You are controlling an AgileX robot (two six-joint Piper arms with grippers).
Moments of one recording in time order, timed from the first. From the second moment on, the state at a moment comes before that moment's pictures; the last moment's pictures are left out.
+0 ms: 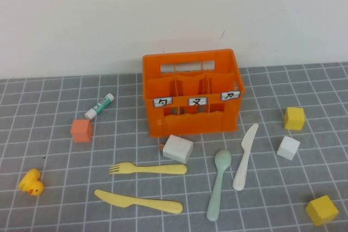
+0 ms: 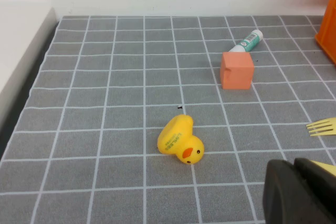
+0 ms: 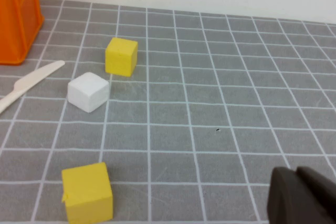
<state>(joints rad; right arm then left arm) 0.00 -0.01 0.02 -0.08 0.43 -0.03 -0.03 -0.01 0.02 0.06 0.37 -0.17</state>
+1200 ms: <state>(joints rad) 0.00 -0.01 0.02 -0.08 0.43 -0.05 -0.03 -0.01 0.02 0.06 0.36 -0.17</state>
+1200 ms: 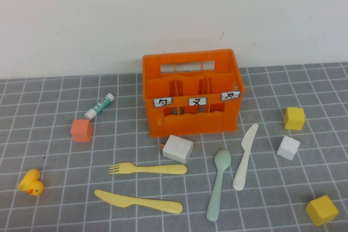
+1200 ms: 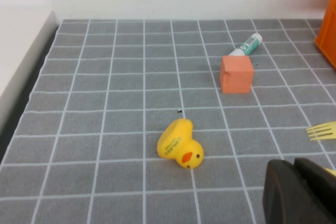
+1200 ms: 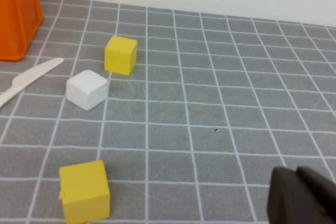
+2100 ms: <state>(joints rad) 0.00 -0.01 0.03 -0.01 -0.54 0.07 -0.03 -0.01 0.03 0.06 -0.57 -0.17</state>
